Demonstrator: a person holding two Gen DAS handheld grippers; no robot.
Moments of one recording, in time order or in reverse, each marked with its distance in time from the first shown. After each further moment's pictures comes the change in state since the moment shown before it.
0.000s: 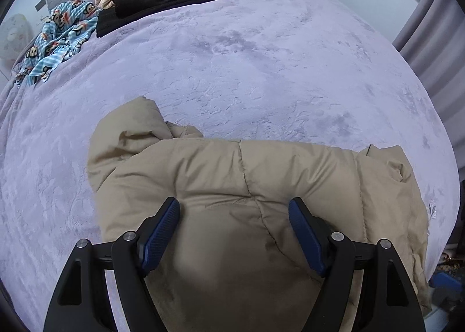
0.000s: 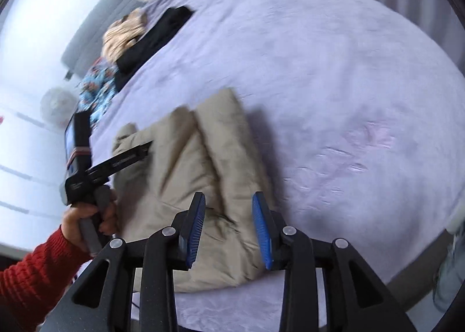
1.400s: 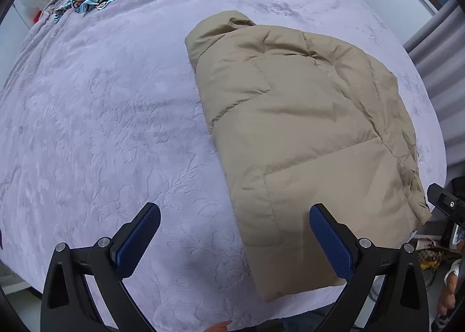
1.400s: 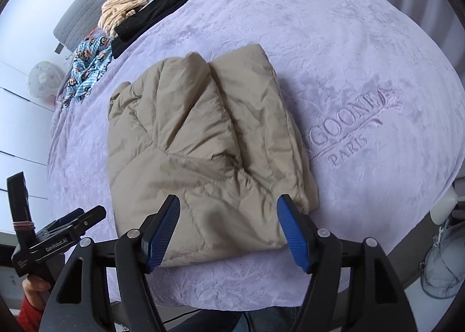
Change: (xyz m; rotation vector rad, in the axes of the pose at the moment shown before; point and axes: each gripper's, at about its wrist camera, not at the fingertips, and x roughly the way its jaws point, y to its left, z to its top) left arm -0.086 0.080 -0.139 -0.153 0.124 0.005; right arm 0.009 0.047 -0.034 -0.042 0.067 -0.115
